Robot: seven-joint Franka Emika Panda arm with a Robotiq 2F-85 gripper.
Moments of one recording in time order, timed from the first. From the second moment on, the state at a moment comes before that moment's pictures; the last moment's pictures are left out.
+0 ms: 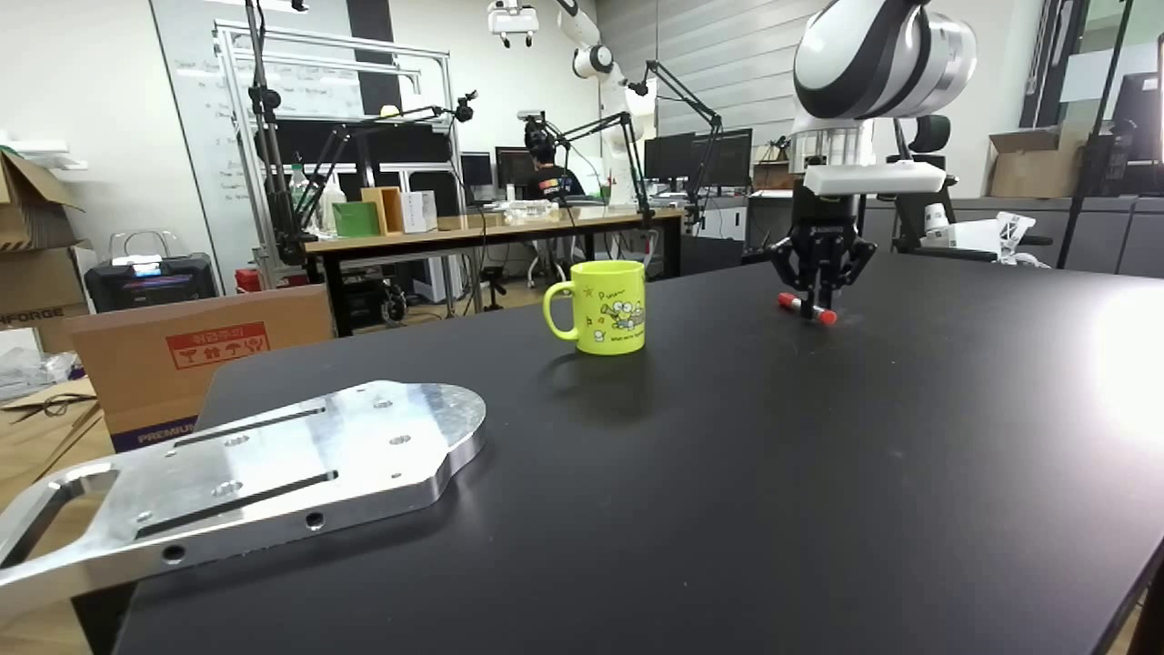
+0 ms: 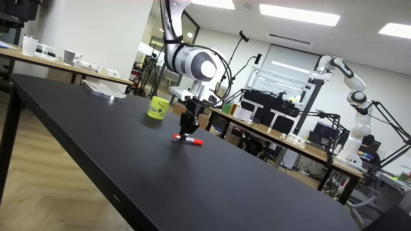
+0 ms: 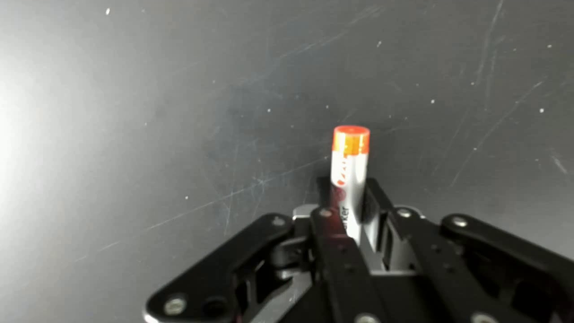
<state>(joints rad) 0.05 0.81 -0.10 -1.62 0.15 2.42 0.38</state>
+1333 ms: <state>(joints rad) 0.01 0.88 0.04 -1.25 0.45 2.07 0.58</state>
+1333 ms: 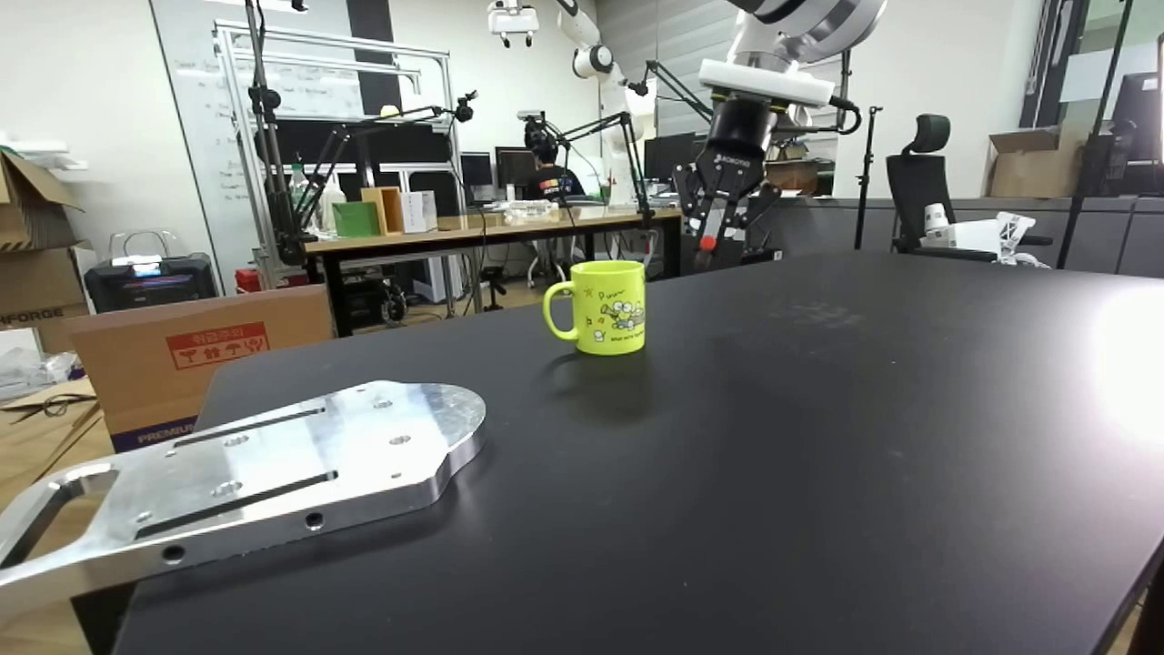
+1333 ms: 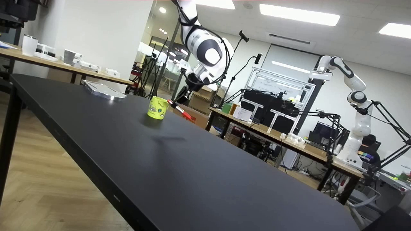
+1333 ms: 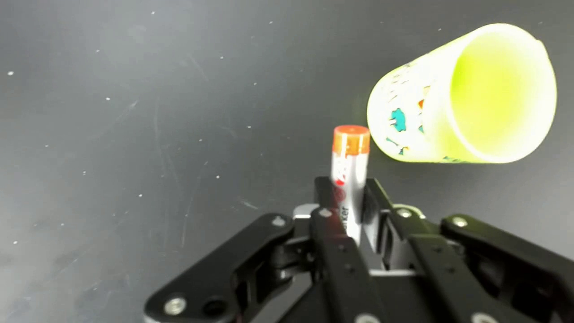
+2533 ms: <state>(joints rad) -0.03 0.99 0.14 -0.96 0.67 1.72 0.63</state>
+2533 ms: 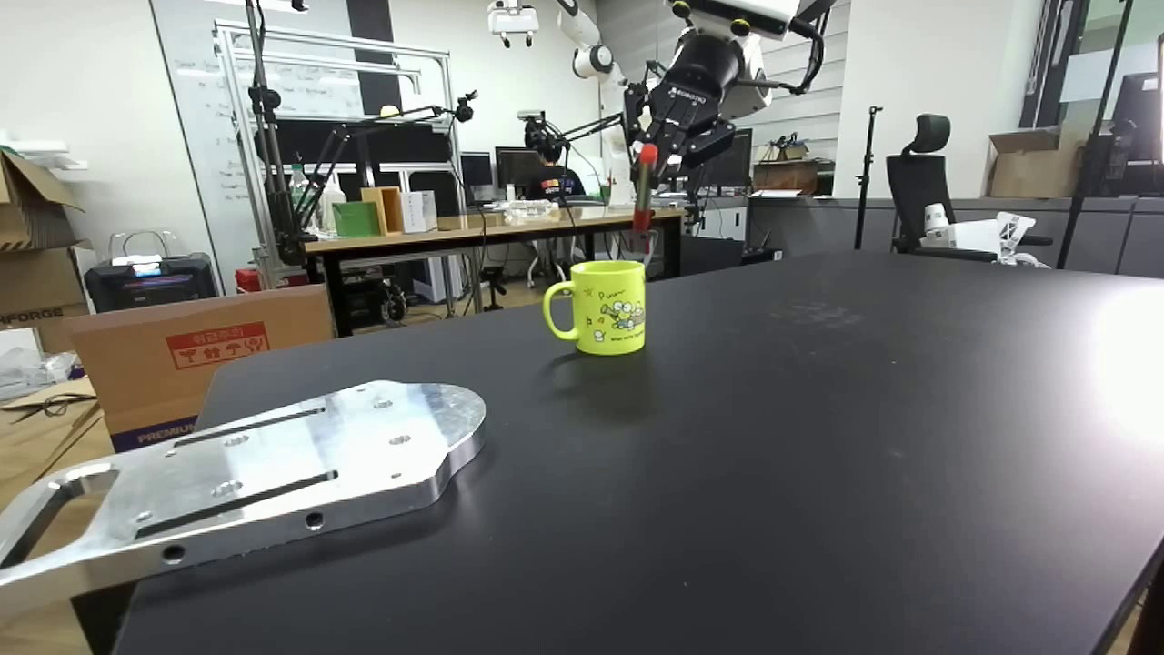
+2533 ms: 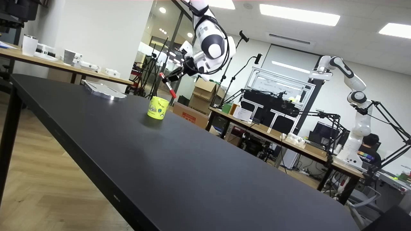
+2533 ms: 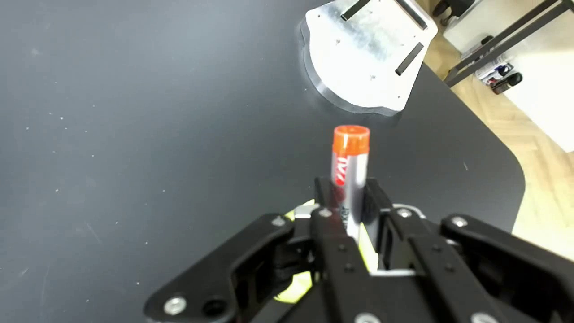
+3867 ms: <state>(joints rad) -0.03 1.23 0.18 -0.75 0.79 1.63 0.63</state>
